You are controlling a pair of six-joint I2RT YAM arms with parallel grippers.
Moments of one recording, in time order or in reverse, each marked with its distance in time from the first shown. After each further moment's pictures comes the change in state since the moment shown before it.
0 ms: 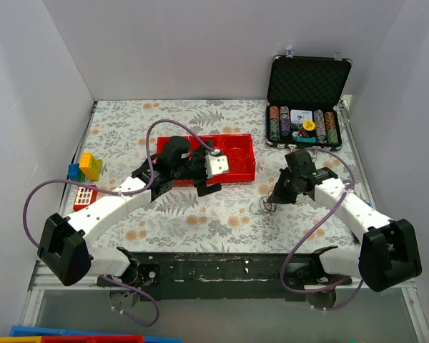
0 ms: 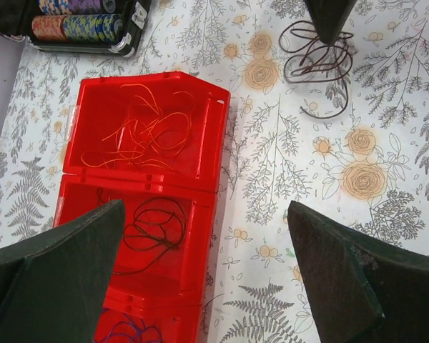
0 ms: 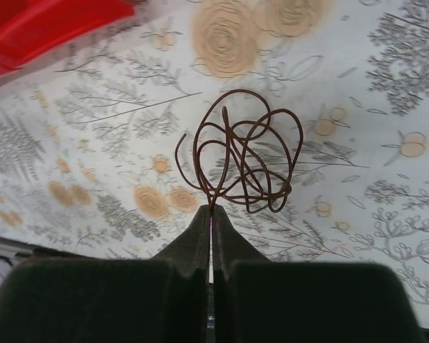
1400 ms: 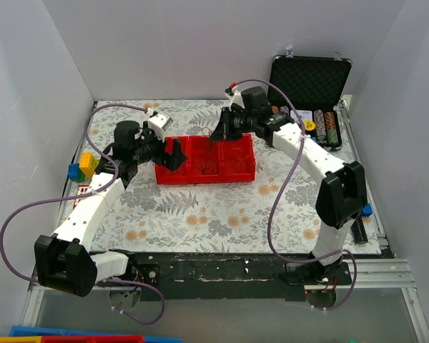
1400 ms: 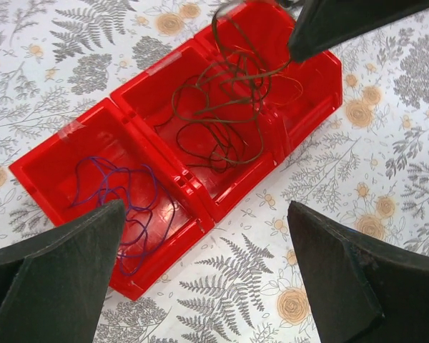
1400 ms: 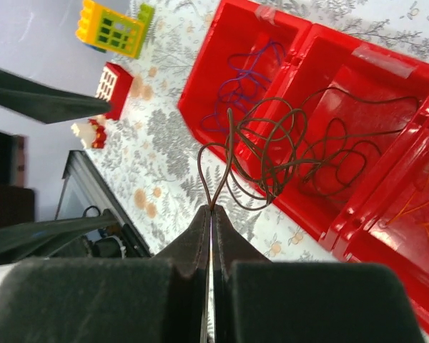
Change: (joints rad) left arm 0.444 -0.088 -0.006 -0.040 0.042 -0.532; right arm 0.172 0.541 0.851 0.237 -0.393 -0.229
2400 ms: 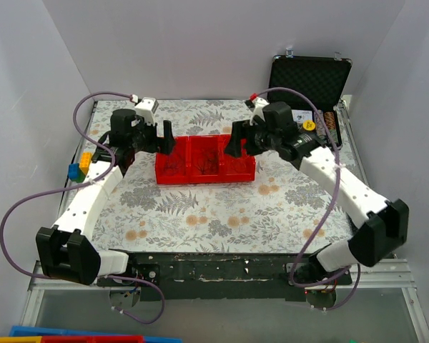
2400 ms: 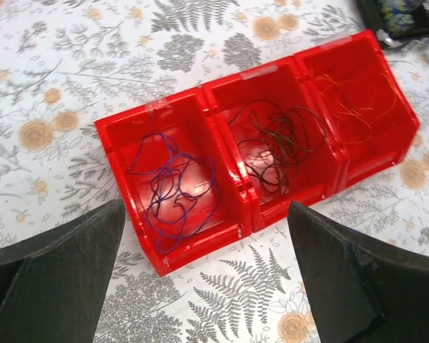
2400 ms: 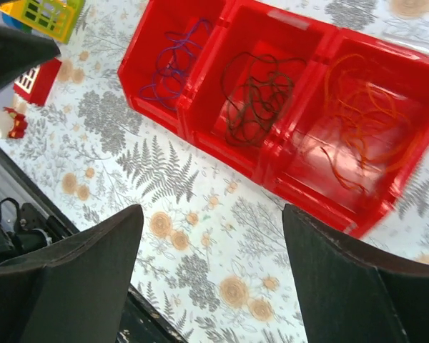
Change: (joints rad) left arm 0.047 0.079 0.165 -0.122 -0.233 -0.162; right arm 0.035 -0.285 -0.222 -0.080 0.251 -0.175
